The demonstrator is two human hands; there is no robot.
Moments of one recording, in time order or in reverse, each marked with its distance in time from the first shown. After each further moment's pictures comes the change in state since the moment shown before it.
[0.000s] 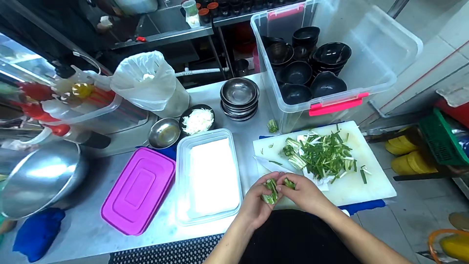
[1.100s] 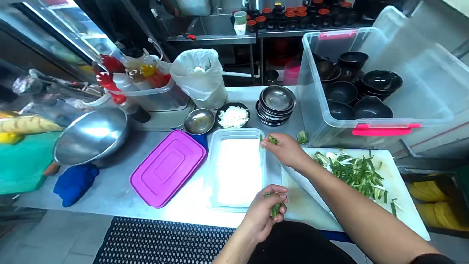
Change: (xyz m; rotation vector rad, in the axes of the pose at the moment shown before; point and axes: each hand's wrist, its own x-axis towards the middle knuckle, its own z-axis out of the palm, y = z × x) left_hand -0.061 0.035 -0.013 0.221 0.134 0.072; right_hand 0.132 -0.148 0.039 -0.249 -0.065 -0.286
